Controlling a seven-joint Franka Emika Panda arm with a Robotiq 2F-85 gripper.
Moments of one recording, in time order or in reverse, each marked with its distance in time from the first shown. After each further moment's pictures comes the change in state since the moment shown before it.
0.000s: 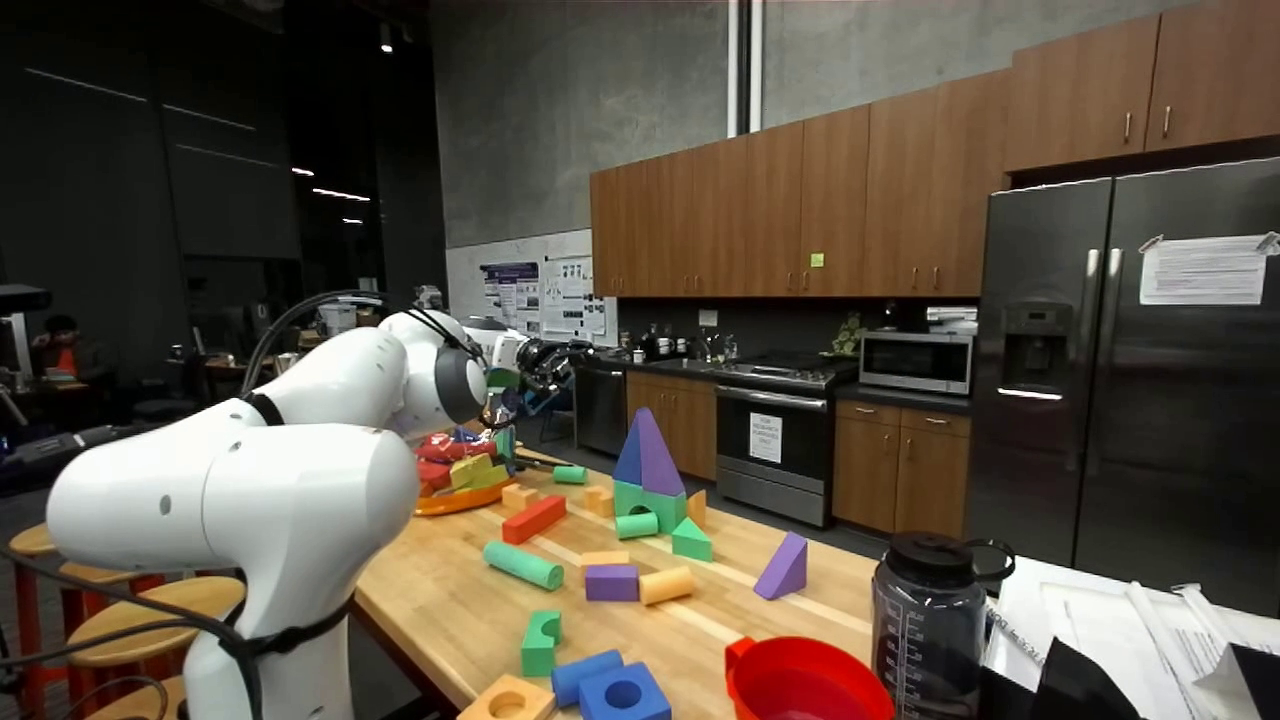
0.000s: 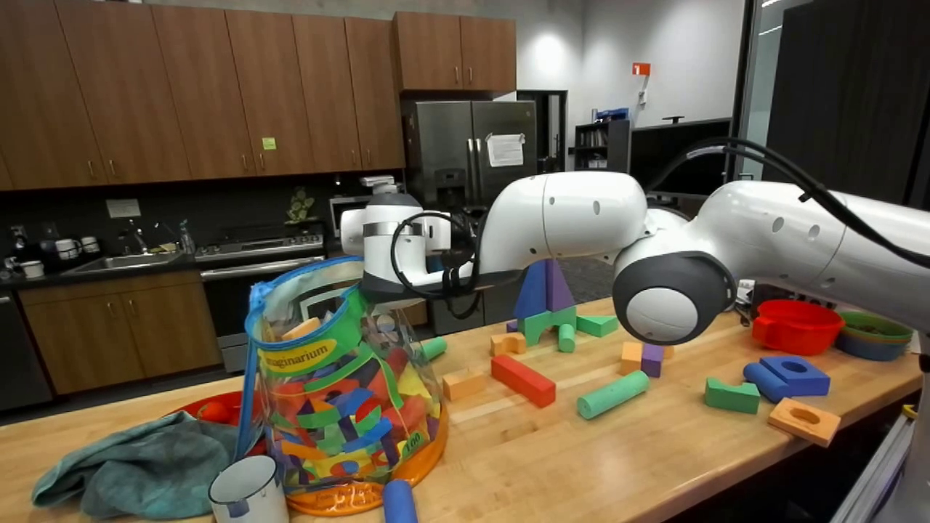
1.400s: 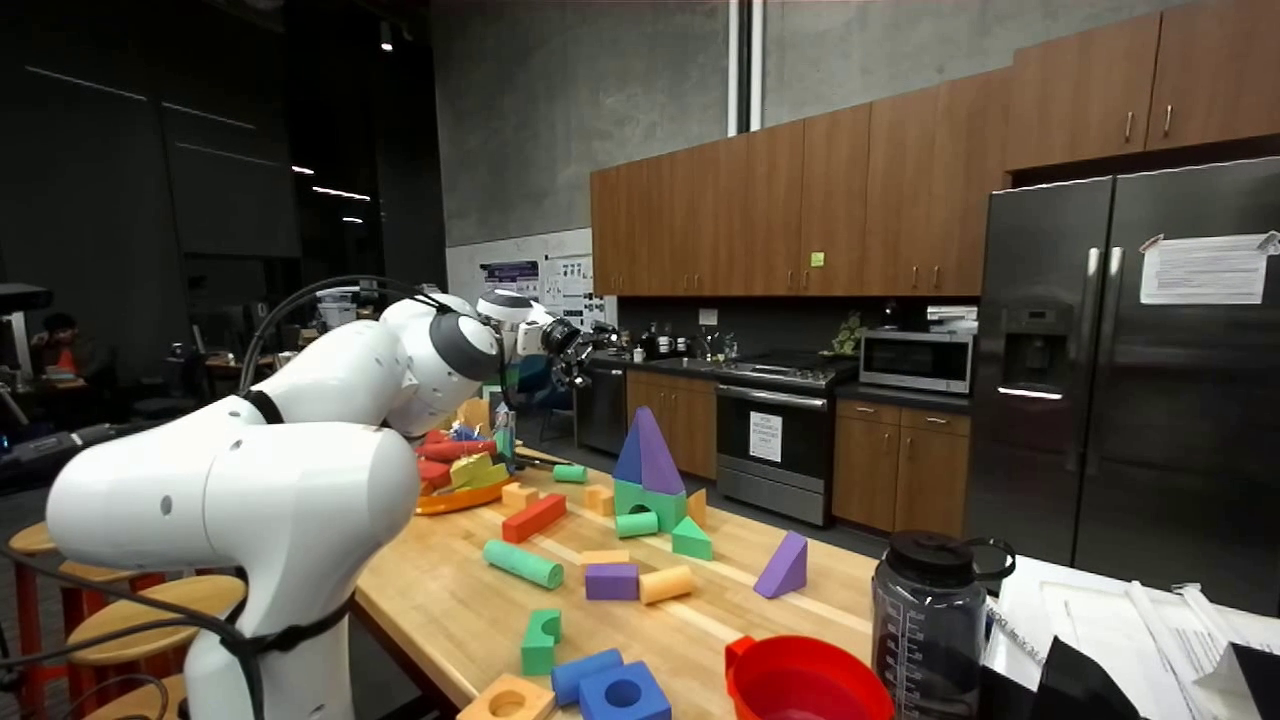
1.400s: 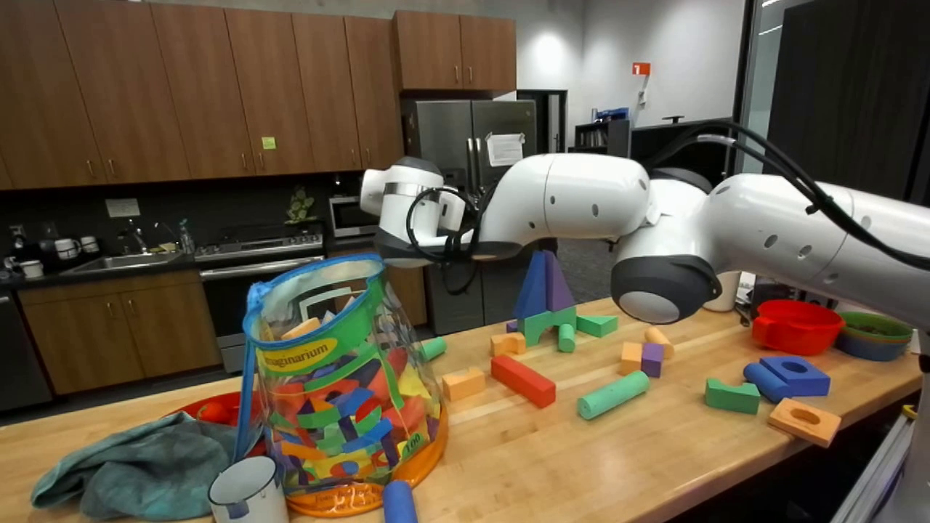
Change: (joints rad) arm 0.009 -0.027 -0.480 0.001 0.535 0.131 0.202
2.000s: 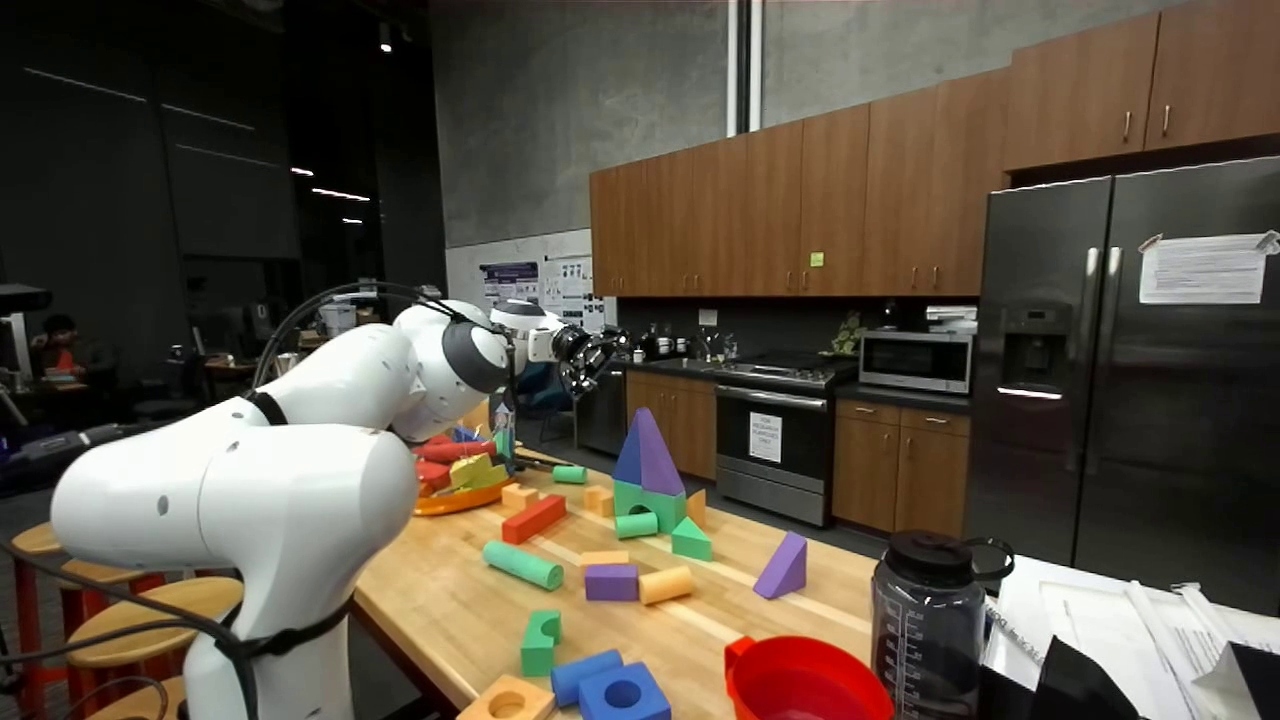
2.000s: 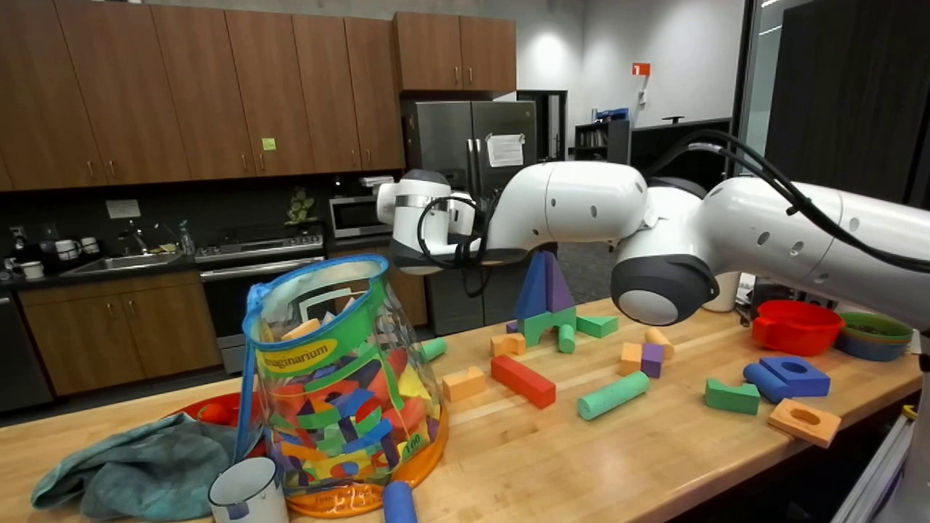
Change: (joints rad) arm -0.057 0.014 0.096 -0.004 -0.142 -0.103 -0.017
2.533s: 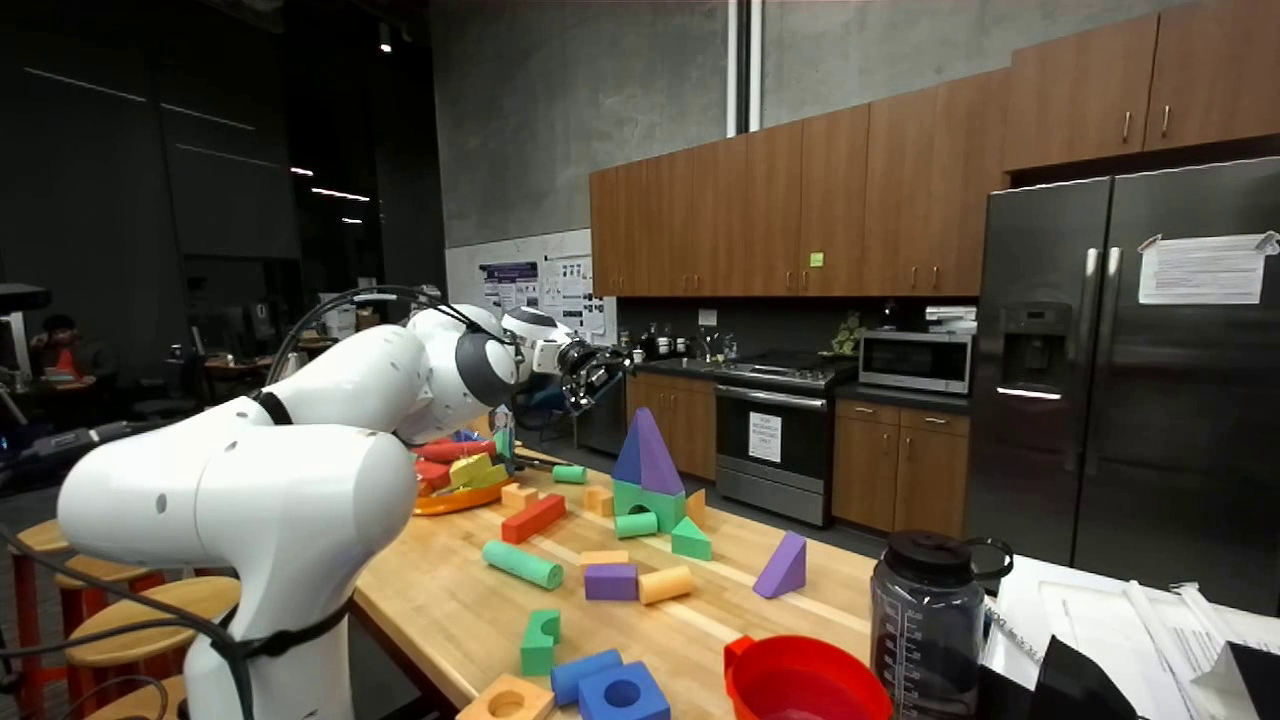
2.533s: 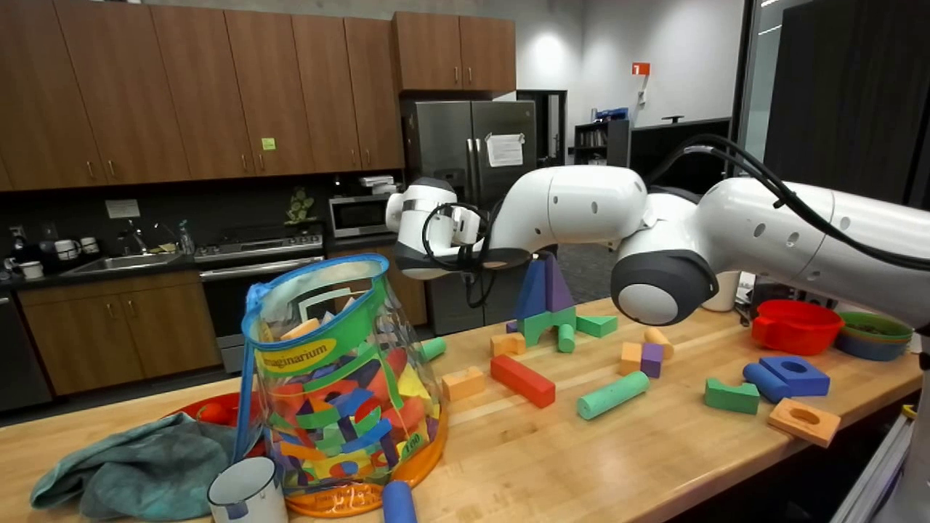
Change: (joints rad) arm -0.052 0.007 0.151 0.001 -0.015 -0.053 0.007
